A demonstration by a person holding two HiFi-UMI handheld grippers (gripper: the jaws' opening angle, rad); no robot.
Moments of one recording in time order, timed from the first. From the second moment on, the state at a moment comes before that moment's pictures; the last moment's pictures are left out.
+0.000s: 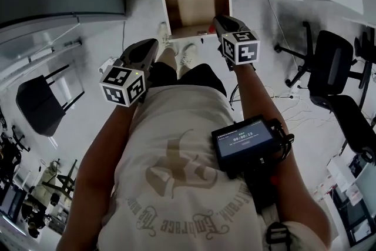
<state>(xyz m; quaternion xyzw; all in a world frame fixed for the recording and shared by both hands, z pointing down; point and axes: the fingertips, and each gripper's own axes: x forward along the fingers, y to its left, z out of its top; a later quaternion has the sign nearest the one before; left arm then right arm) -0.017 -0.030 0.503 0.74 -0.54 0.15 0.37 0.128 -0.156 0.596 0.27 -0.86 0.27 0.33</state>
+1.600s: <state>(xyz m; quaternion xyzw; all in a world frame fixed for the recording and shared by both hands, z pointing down) 0.050 -0.100 0.430 0.82 -0.49 0.13 0.27 0.155 -0.159 0.444 0.25 -0.91 0.29 0.15</state>
